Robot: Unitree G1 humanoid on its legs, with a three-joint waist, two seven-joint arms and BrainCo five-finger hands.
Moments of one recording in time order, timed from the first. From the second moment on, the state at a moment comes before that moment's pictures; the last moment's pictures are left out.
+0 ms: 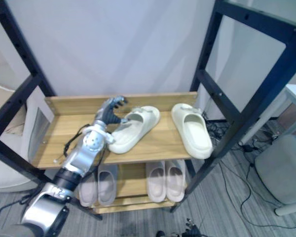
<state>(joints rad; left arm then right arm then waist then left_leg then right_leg) -0.55 0.25 -0.26 0.28 0.51 -0.02 0.13 0.23 -0.12 -0.03 0.84 -0.11 -0.02 -0.01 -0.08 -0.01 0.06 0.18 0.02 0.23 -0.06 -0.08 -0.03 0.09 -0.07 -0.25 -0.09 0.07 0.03</state>
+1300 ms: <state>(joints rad) -0.61 0.28 -0.43 0.27 0.61 -0.06 0.10 0.23 -0.13 -0.03 0.84 -0.11 -0.03 -0.01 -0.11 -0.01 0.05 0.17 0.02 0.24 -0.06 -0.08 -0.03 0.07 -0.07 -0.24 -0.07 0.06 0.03</state>
